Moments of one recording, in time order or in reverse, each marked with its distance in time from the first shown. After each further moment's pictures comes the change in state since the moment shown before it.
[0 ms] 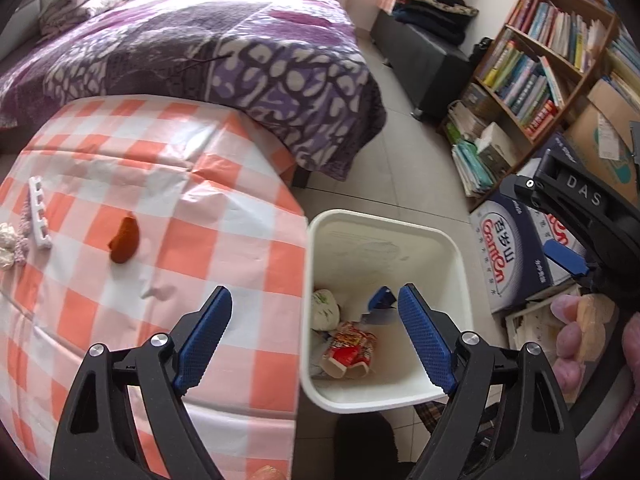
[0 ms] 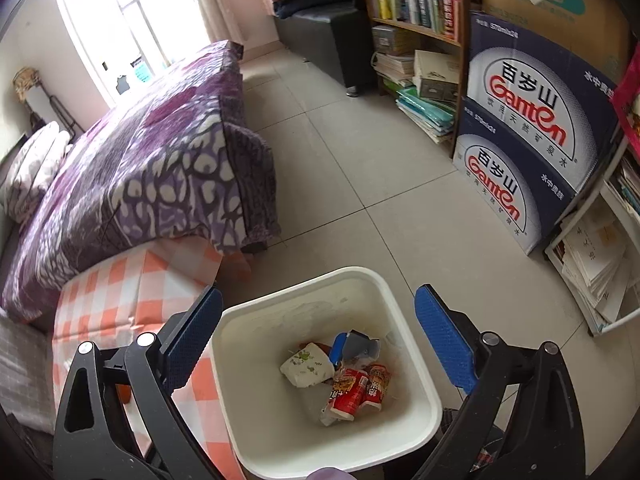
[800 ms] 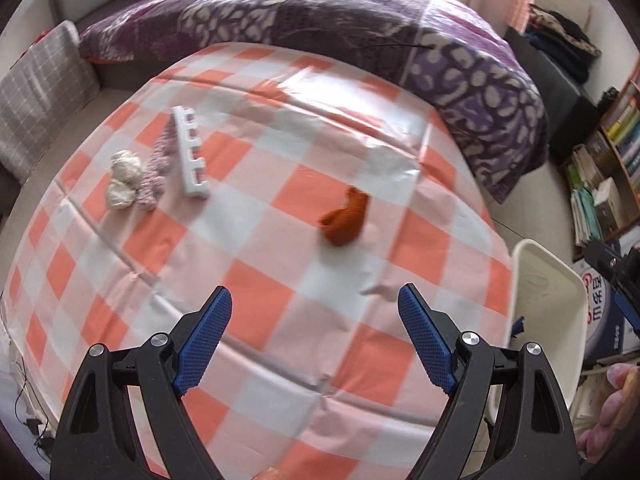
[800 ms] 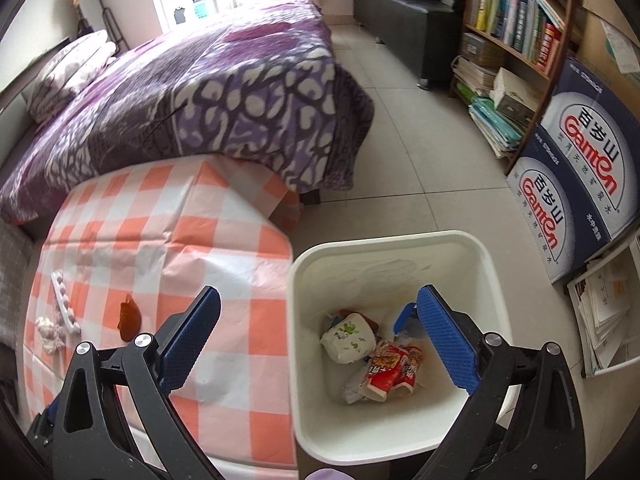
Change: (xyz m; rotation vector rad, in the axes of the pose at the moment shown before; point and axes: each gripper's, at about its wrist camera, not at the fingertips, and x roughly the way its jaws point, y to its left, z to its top) left arm -0.008 0.158 -0.012 -0.255 0.044 0.333; right arm 0.024 0.125 -0.067 -0.288 0.087 0.028
